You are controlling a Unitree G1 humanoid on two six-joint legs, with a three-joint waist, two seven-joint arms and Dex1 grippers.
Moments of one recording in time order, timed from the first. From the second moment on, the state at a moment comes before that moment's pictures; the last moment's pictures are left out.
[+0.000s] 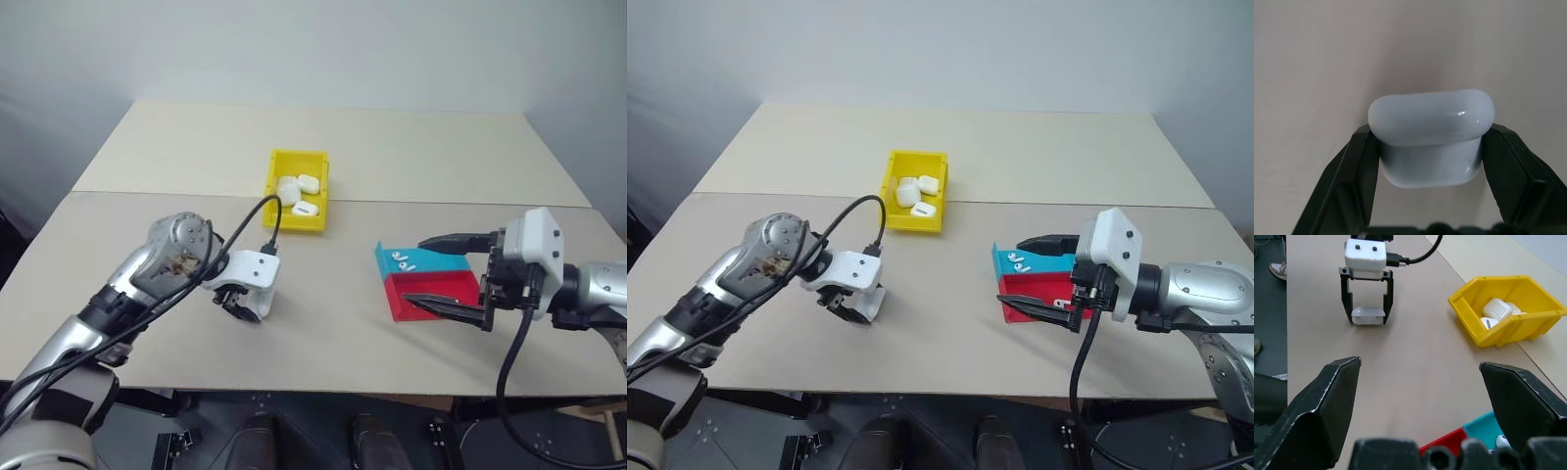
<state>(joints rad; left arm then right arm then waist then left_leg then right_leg) -0.85 0.76 -0.55 0.16 0.17 0.22 -1.51 -0.17 -0.96 -0.28 -0.58 0.72 0.59 0.98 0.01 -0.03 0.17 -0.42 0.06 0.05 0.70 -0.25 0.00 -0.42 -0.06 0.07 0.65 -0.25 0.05</state>
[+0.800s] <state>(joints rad) -0.87 0.71 -0.55 0.17 0.26 0.35 -1.52 -0.12 -0.96 -0.30 -0.62 0.72 0.59 0.97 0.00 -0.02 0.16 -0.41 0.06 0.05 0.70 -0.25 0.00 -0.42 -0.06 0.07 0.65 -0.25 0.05</state>
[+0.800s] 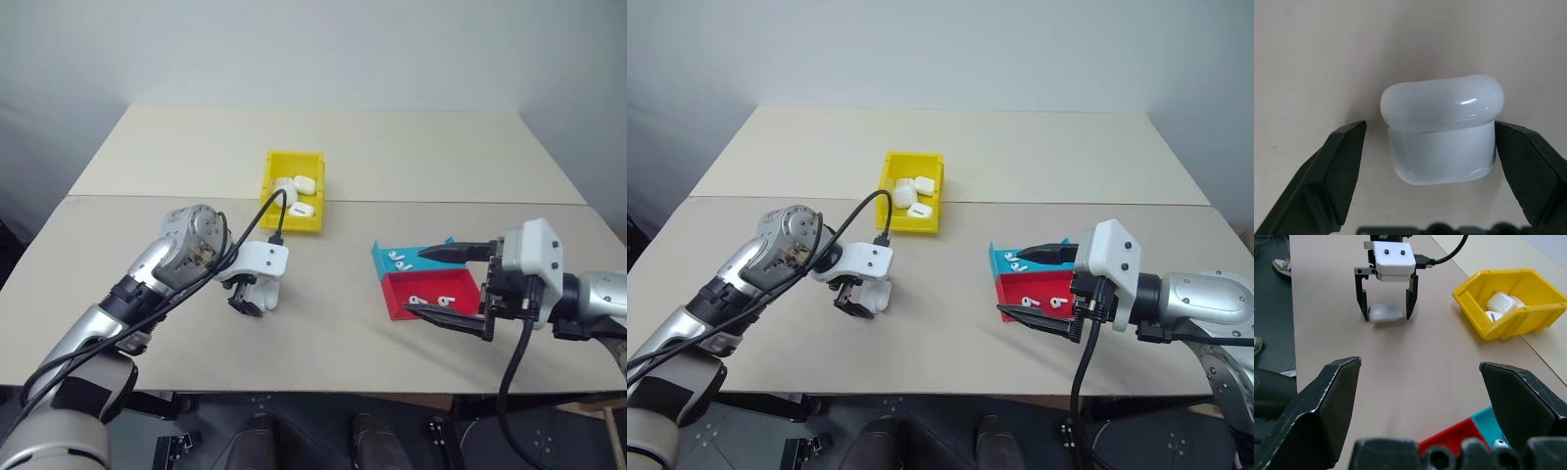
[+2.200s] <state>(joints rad) -0.87 0.75 -0.56 0.13 0.29 0.46 -1.58 -0.11 -0.94 -0.30 -0.64 0.73 0.59 0.95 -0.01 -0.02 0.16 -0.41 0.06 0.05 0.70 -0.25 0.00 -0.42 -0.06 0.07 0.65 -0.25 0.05</state>
